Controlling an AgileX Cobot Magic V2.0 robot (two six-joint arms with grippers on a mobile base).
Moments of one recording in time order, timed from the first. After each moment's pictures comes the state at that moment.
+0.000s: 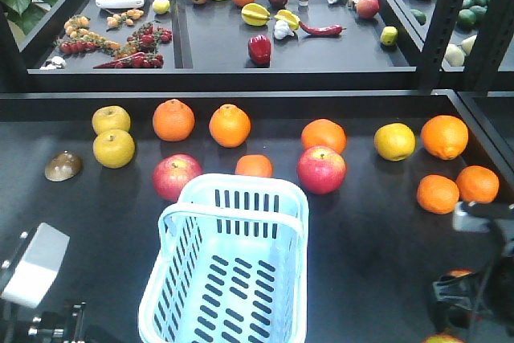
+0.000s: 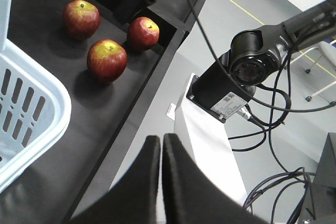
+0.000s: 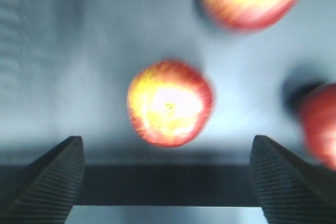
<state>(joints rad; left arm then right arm) -0.31 0.92 -0.43 1.76 -0.99 -1.89 0.05 1.34 -0.68 0.05 0.93 0.03</state>
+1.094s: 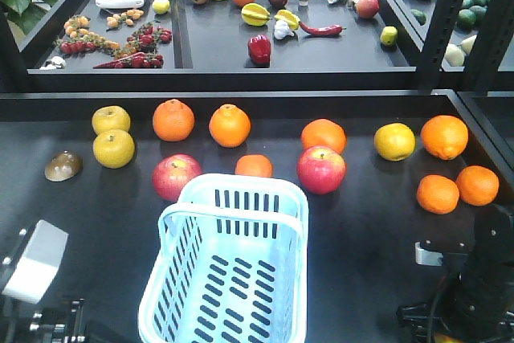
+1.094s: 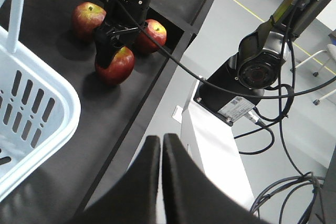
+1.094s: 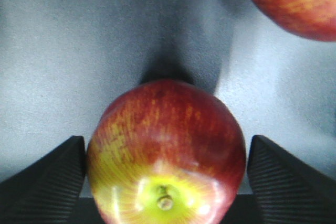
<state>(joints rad) -0.31 0.92 -0.43 1.76 -0.97 -1.89 0.05 1.77 -0.69 0.06 0.74 0.03</state>
